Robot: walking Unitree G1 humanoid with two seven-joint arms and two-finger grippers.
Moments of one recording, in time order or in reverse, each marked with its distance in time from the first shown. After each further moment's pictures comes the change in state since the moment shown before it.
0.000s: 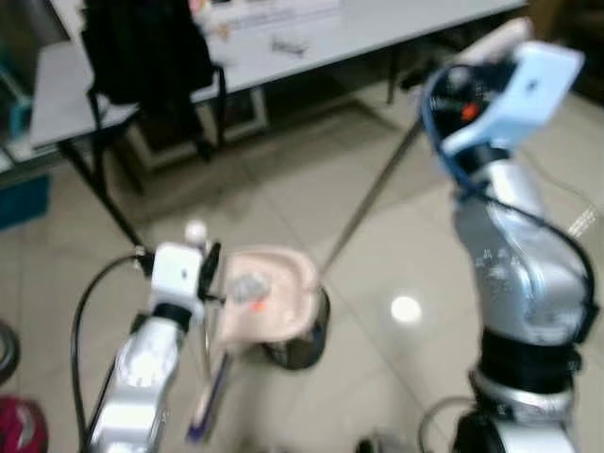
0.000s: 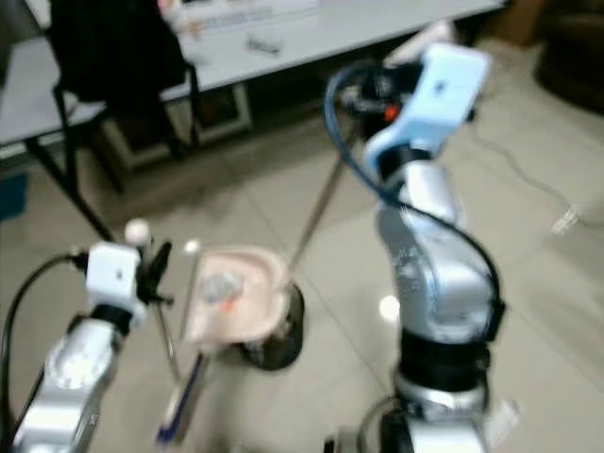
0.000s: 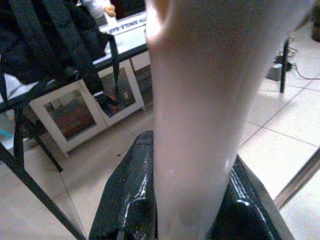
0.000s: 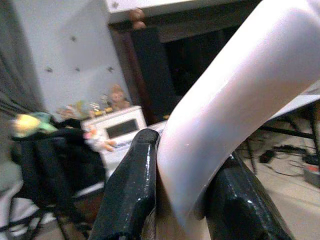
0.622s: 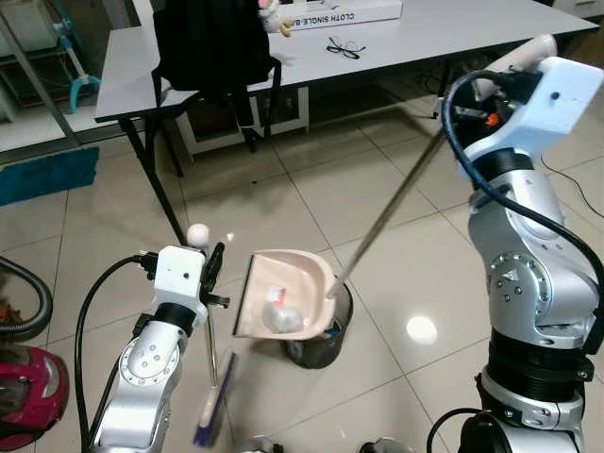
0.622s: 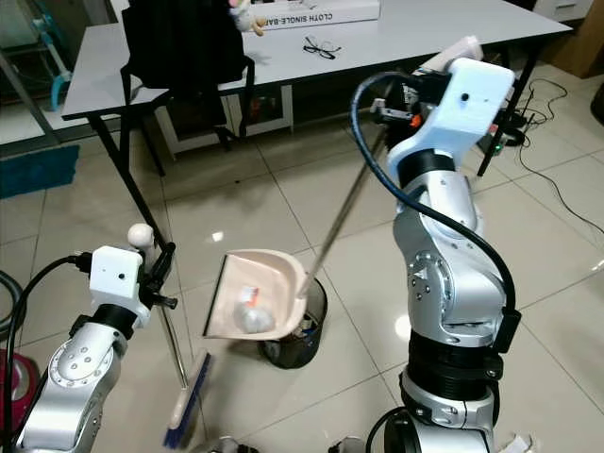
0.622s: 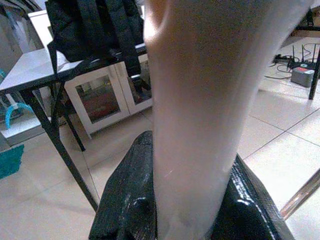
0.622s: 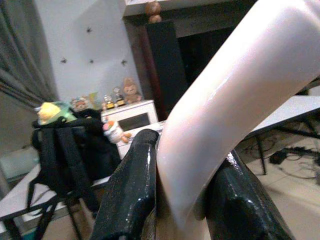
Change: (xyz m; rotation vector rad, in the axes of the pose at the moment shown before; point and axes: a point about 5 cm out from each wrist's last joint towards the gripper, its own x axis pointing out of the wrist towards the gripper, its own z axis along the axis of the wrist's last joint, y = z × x) left arm -0.002 0.002 -0.002 -0.008 0.010 0.006; right arm -0.003 -0.013 -0.002 -0.023 -0.007 -0.057
